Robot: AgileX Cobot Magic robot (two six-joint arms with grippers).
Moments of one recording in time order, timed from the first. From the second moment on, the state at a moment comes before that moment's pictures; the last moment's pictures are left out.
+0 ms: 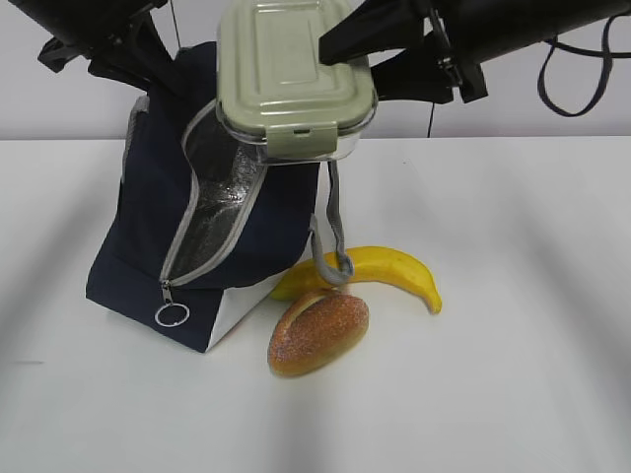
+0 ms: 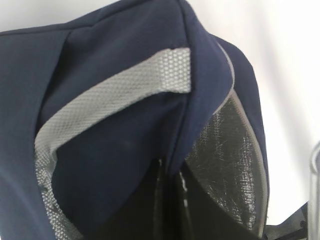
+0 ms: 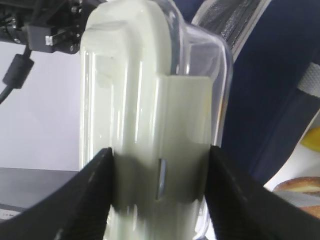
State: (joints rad) left arm -0.20 1.90 -1.82 -0.56 1.23 0.10; right arm 0.20 1.70 -1.42 1.19 1.13 -0.57
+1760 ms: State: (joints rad) left arm -0.20 1.90 -1.82 -0.64 1.15 0.10; right arm 0.49 2.19 -1.73 1.01 0.72 -0.47
